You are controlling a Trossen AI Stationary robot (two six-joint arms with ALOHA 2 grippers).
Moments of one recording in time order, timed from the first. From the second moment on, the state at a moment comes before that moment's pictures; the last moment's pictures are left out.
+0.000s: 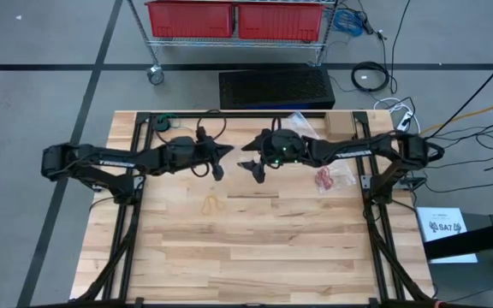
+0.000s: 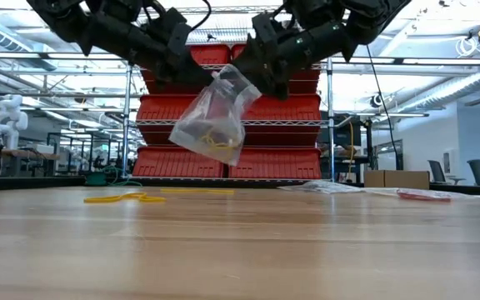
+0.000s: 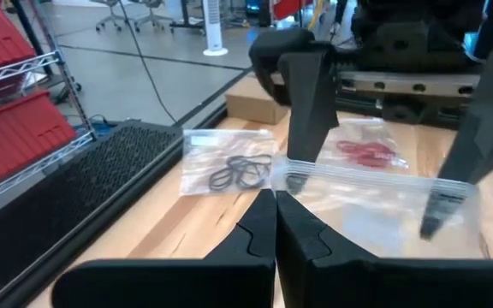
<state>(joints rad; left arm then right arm) 0.22 1.22 0.61 0.38 -0.20 -0.02 -0.20 1.63 1.02 0.25 -0.06 0.18</state>
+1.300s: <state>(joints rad) 0.22 0.71 0.61 -0.22 -0.46 -0.05 -0.30 2.06 1.11 0.35 0.00 0.16</state>
